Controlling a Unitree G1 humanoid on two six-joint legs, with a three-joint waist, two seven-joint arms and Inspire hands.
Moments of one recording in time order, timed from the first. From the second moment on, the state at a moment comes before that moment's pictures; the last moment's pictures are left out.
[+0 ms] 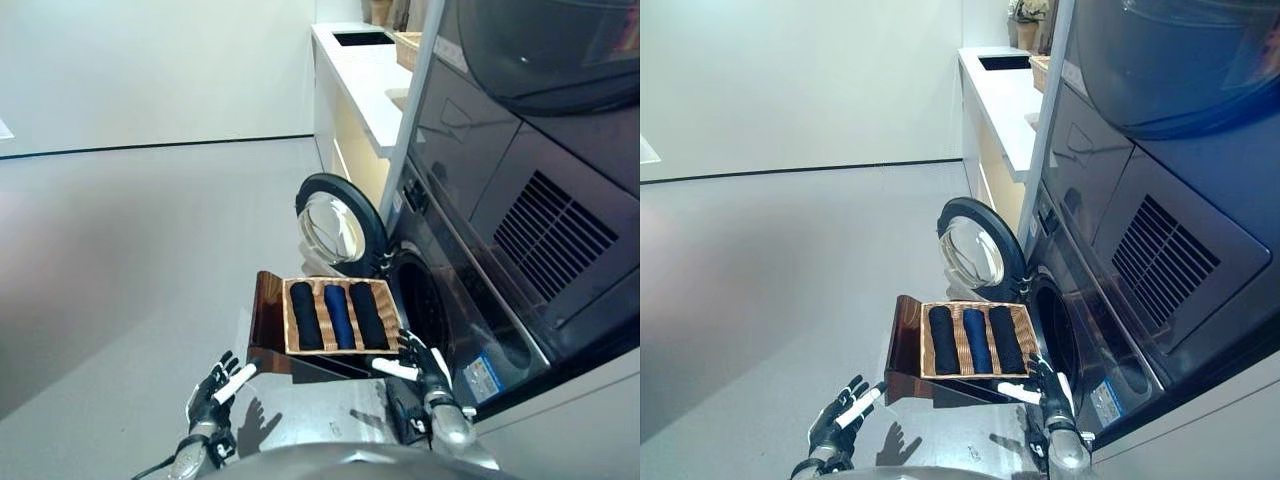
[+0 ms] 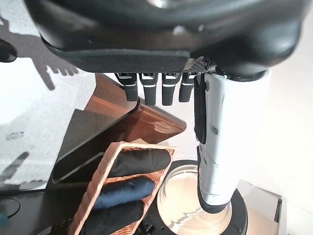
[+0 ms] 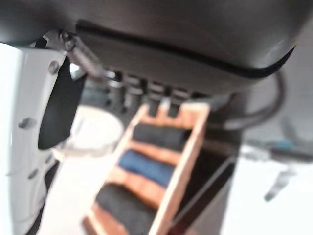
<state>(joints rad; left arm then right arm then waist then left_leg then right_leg) 0.31 0.16 -0.17 0.66 -0.60 -0.23 0.02 0.13 -0.24 0.27 0.69 0.18 -0.20 -0.20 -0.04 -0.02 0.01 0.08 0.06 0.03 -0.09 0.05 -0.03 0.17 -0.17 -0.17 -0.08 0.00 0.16</state>
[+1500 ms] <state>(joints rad) 0.23 0.18 -0.18 0.66 -0.60 -0.23 0.03 -0.08 -0.21 0.42 0.81 0.16 -0.17 -0.19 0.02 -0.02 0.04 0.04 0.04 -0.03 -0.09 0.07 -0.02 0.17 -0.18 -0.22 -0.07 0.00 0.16</state>
